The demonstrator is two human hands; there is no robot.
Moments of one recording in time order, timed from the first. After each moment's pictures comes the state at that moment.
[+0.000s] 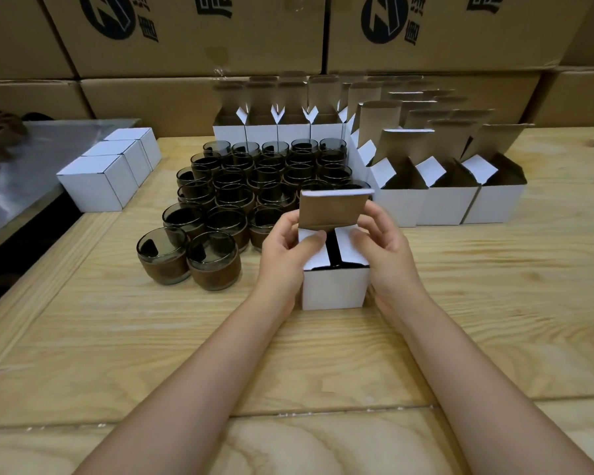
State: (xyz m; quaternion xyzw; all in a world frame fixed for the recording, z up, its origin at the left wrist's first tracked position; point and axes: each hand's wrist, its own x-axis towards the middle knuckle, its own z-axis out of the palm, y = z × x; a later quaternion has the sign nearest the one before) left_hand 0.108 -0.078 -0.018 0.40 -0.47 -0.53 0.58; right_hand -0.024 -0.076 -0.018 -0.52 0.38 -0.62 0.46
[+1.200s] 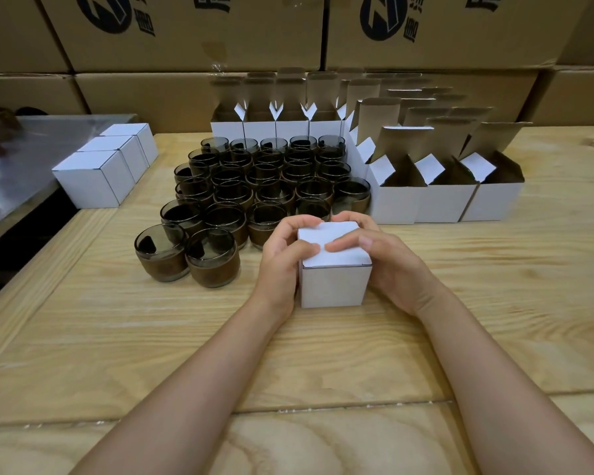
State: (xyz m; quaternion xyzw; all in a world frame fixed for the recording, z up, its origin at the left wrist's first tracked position) left_hand 0.111 -0.078 -0.030 0.34 -0.46 -0.57 0.59; right_hand -0.051 -0.075 -0.018 -0.62 0.31 -0.45 0.57
